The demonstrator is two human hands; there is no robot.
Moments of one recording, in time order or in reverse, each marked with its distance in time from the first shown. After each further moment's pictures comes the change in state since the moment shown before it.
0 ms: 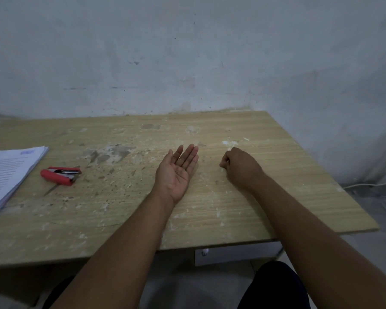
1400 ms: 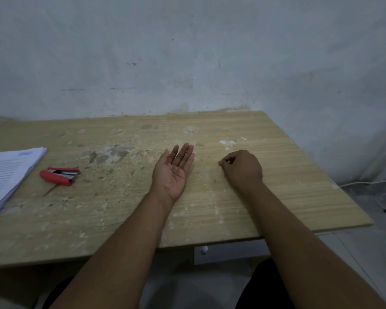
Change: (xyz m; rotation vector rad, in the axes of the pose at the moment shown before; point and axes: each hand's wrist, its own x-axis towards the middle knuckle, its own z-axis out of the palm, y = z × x) left_hand -0.003 0.004 -0.002 -0.086 -0.036 0.010; right_hand -0.017 -0.009 0.006 0.246 0.215 0.292
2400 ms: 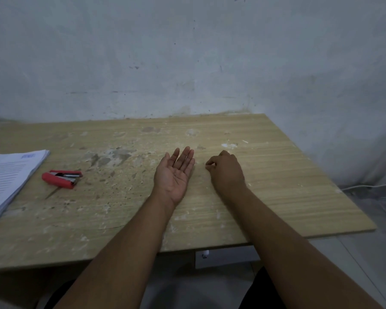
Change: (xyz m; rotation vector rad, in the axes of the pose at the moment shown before) left_hand 0.006 -0.001 -0.002 0.058 0.070 0.027; right_hand 0.003 -0.020 0.040 -0.091 -0.017 -0.268
